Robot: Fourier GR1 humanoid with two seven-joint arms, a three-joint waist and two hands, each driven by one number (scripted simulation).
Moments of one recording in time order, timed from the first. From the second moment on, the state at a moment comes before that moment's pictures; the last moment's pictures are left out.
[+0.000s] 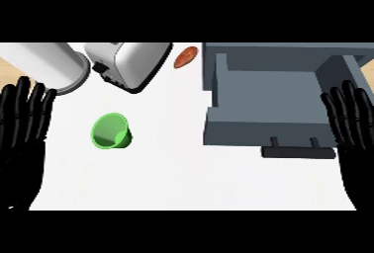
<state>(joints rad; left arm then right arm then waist) 0.00 0.09 0.01 -2.10 0.02 -0.01 -0.01 0.01 -0.15 0.04 -2.10 -0.01 0.01 0.00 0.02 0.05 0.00</state>
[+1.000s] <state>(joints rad) -0.08 0.07 0.17 -1.73 0.18 -0.01 -0.02 -0.13 -0.16 -0.01 -1.91 -0.08 0.11 0.06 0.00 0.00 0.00</state>
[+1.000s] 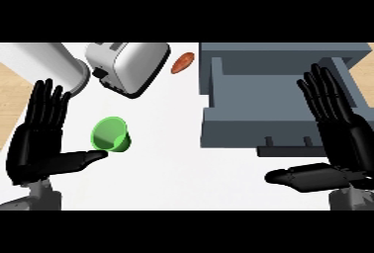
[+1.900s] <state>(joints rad) -0.13 0.12 0.27 -1.11 0.14 -0.07 -0.40 -0.22 -0.18 -0.08 -1.89 -0.10 0.15 0.09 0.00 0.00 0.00</state>
